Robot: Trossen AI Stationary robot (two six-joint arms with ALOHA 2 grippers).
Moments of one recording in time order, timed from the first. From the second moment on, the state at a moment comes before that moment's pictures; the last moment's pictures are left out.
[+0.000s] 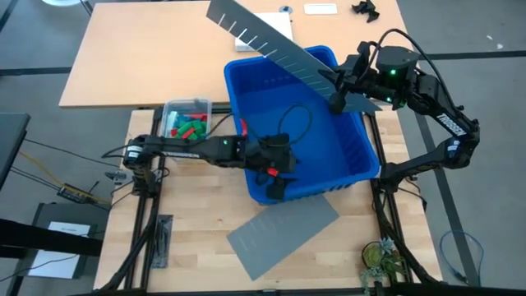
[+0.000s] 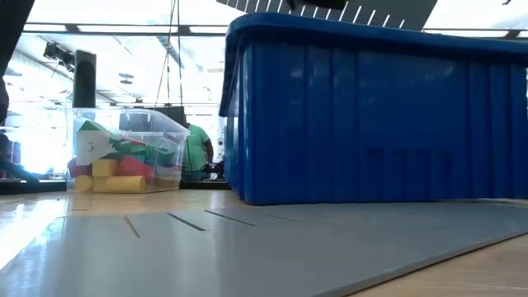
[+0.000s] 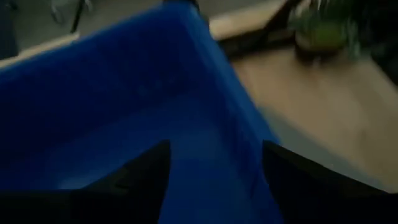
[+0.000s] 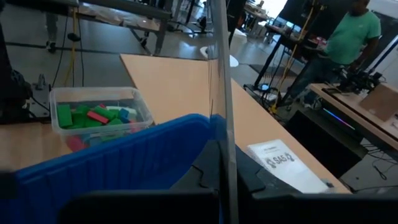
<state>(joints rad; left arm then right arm) -0.06 1.85 1.89 -0.66 -0.11 0.24 -0.36 1.24 1.80 -0.78 0.27 -0.28</state>
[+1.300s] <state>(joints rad) -0.08 1.86 1.89 -1.30 -0.16 0.71 -0.36 1.24 1.80 -0.89 0.23 -0.26</state>
